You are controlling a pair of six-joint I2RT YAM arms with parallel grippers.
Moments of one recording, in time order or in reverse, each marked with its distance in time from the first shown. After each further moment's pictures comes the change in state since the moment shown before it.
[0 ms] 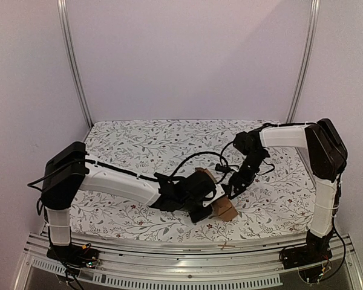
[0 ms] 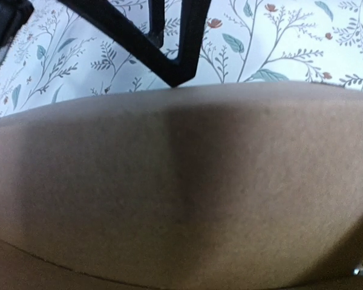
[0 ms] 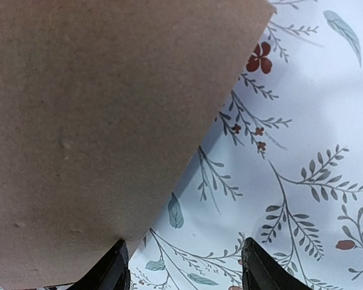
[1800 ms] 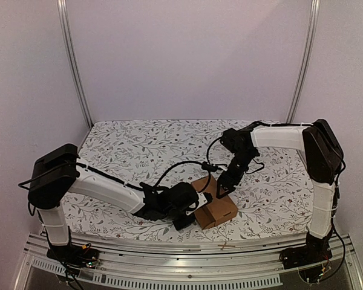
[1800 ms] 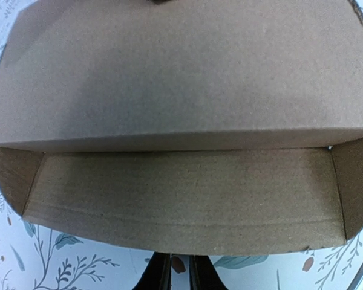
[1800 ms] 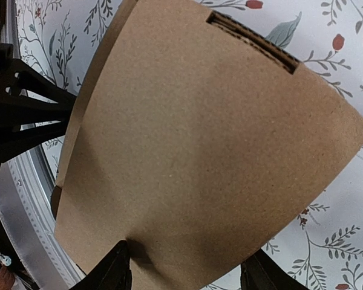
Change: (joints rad) left arm 0.005 -0.111 -0.277 0.116 -0.039 -0.047; right arm 0.108 0.014 0.082 0.033 -0.010 -0.003
